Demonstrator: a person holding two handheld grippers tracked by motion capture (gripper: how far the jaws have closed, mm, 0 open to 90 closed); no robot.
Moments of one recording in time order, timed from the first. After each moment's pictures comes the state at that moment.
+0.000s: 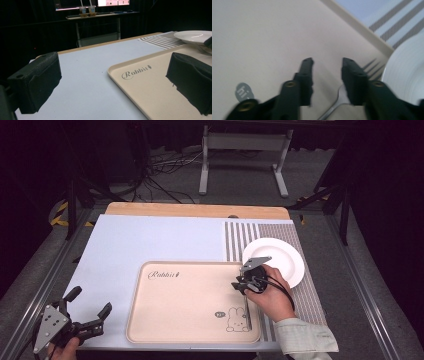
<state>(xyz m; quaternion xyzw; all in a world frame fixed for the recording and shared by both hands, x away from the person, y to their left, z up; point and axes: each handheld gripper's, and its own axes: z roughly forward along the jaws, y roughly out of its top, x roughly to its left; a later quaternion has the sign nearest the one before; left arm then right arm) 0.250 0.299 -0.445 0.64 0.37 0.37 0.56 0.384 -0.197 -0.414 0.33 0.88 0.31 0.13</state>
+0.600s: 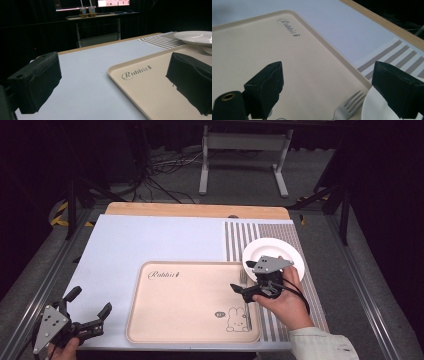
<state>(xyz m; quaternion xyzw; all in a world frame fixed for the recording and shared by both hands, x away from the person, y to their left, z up) 0.249 0.299 -0.444 0.64 0.37 0.37 0.56 0.354 -0.213 -0.373 0.25 0.84 0.43 0.20</state>
